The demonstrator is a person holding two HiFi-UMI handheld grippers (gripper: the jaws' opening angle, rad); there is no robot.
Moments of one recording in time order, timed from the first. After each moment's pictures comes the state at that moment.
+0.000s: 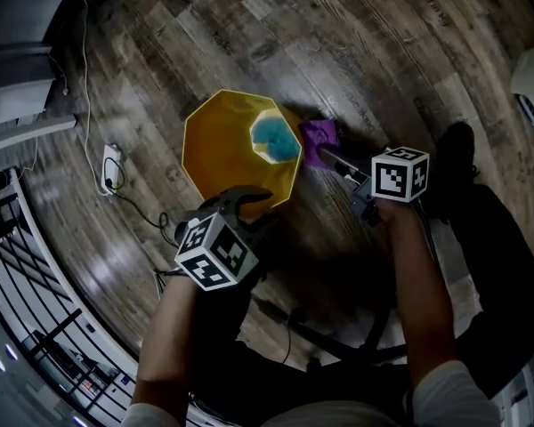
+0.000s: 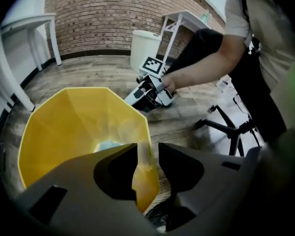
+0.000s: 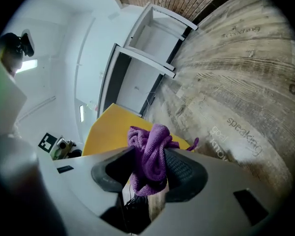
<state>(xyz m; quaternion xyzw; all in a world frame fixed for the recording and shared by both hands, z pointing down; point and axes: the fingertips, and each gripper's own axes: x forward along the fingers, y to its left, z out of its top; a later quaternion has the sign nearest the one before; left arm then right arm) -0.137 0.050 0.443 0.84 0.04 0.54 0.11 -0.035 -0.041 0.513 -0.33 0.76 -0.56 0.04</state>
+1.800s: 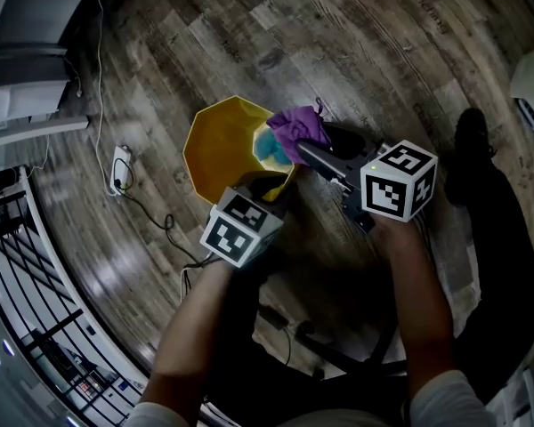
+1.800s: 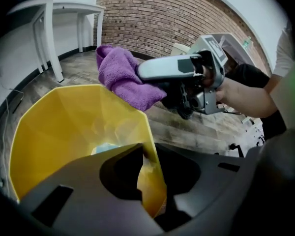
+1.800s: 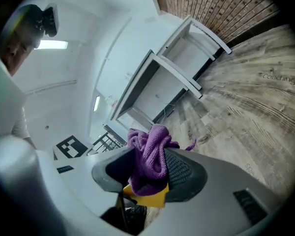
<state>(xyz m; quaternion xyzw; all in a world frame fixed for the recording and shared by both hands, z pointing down) -0.101 0.017 0.454 0.83 -0.15 0.49 0.23 -0.046 -0.064 0.393 -0.32 0.84 -0.43 0.05</state>
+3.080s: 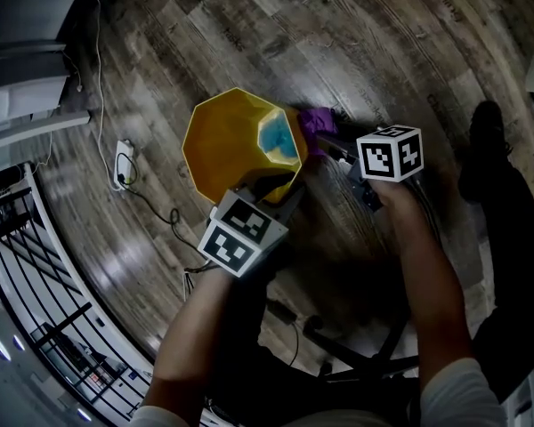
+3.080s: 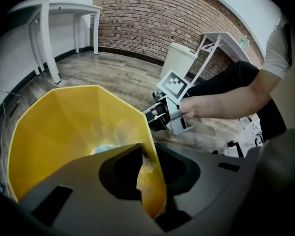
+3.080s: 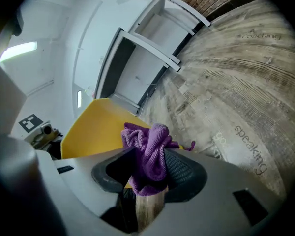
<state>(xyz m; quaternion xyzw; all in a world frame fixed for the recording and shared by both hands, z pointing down) -0.102 0.017 0.450 0.83 -0.13 0.49 0.23 -0.059 -0.061 0.531 -0.32 0.78 -0.54 -0.03</state>
